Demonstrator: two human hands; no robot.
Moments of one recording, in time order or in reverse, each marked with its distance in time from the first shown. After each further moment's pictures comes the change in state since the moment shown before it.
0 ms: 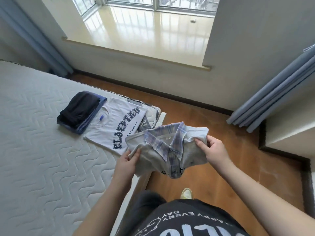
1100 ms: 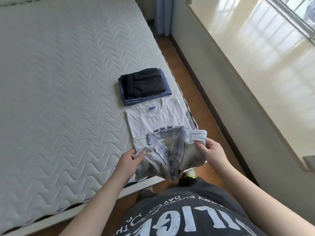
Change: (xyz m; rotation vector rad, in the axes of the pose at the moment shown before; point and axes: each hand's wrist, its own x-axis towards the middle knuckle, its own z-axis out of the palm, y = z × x) left_hand 0.155 0.008 -0.072 -0.071 0.532 -0.106; right_hand 0.306 -0.118 0.215 -0.435 -0.740 -0.092
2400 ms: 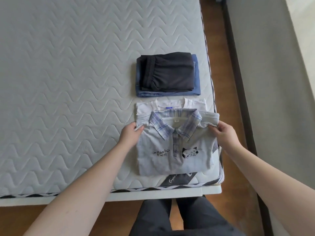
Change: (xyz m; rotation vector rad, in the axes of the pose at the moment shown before) left_hand 0.239 -0.017 -0.011 0.239 0.336 -0.183; right_hand 0.286 -0.004 0.029 -0.233 -0.199 -0.045
